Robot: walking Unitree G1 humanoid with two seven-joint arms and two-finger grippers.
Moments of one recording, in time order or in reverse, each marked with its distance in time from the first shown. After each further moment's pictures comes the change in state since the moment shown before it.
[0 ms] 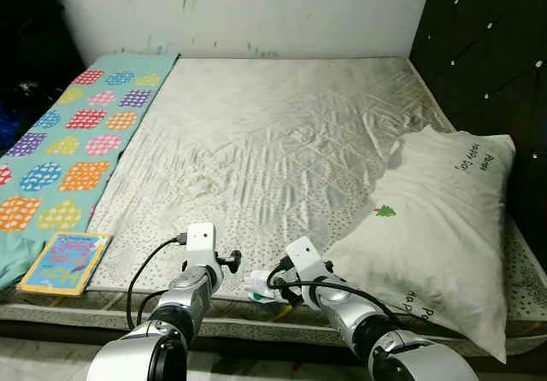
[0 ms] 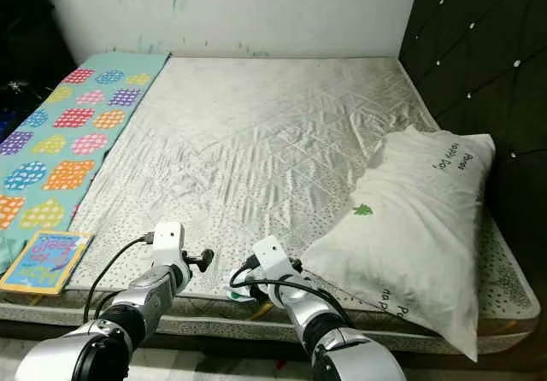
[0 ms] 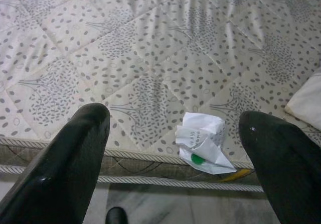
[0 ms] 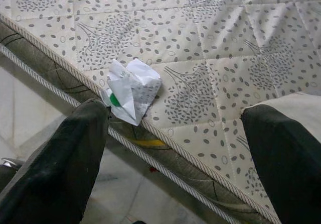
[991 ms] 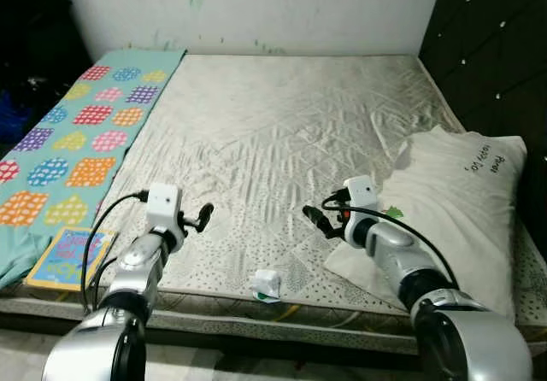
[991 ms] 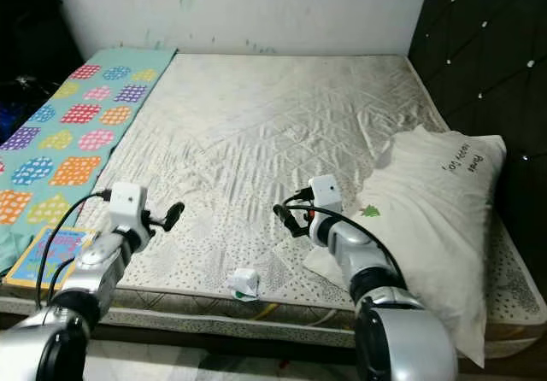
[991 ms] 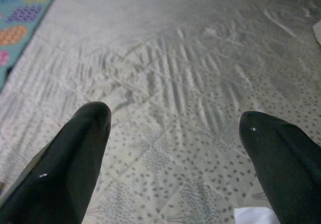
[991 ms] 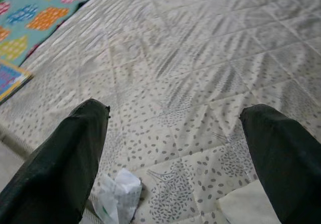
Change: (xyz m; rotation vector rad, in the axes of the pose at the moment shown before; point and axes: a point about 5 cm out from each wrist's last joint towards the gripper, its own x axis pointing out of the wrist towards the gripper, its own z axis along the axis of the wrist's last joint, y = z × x) left arm -0.021 0.058 0.069 0.238 -0.420 -0.099; right arm -0.033 -0.104 0.059 0.237 -0.340 0.041
